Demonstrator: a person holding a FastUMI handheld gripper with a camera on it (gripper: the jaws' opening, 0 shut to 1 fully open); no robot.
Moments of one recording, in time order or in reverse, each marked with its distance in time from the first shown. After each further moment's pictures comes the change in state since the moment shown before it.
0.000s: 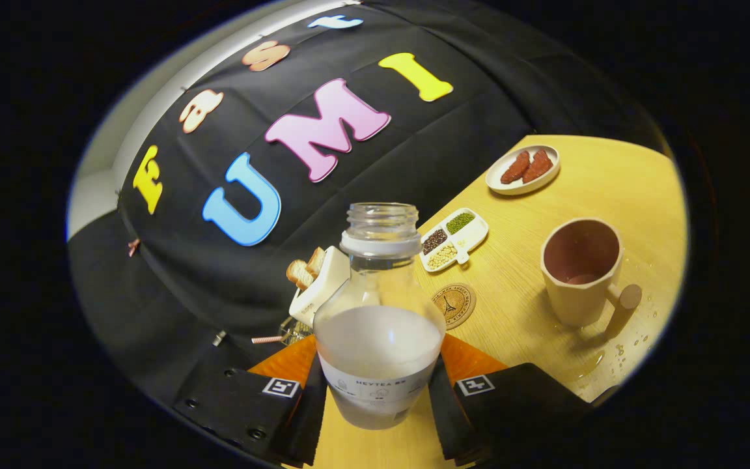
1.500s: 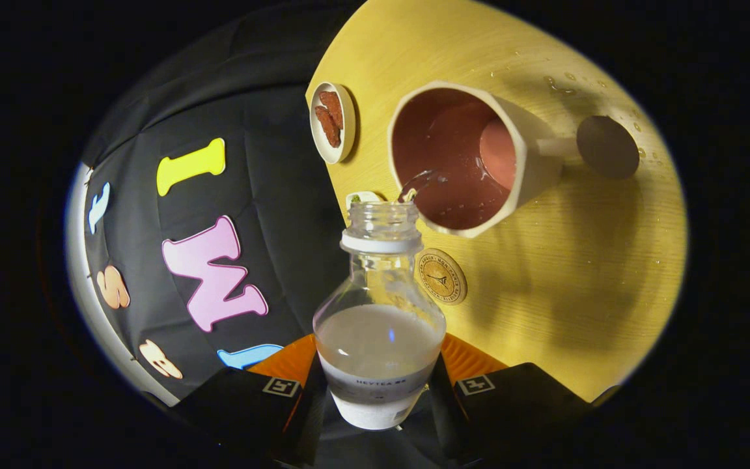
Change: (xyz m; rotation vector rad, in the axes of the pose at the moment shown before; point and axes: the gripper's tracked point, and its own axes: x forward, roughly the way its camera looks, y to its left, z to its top) arm 0.037 -0.052 0.038 1.114 0.002 -0.165
